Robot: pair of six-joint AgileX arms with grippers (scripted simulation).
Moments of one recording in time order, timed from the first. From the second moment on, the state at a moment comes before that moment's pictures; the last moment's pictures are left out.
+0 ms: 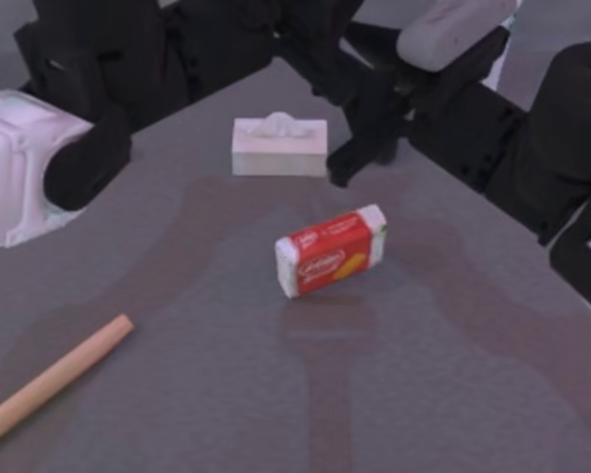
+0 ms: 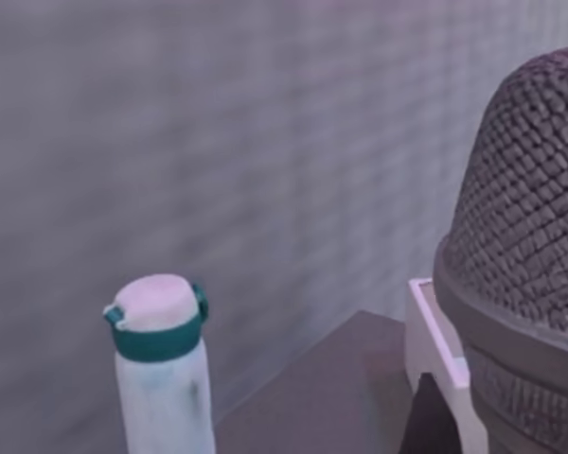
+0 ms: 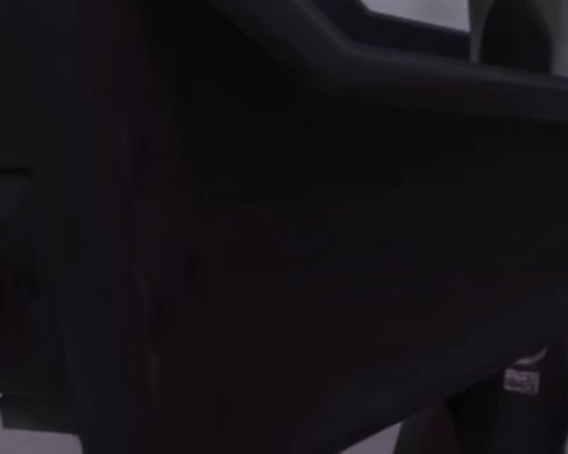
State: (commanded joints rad) left arm -0.56 1.54 1.02 0.53 0.41 0.05; right arm 0.63 1.54 0.81 0.81 -0.15 0.04
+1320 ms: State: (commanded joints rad) left arm -0.45 1.48 0.98 0.52 0.49 0.06; right arm 0.60 1.35 0.63 0.78 -0.18 0.03
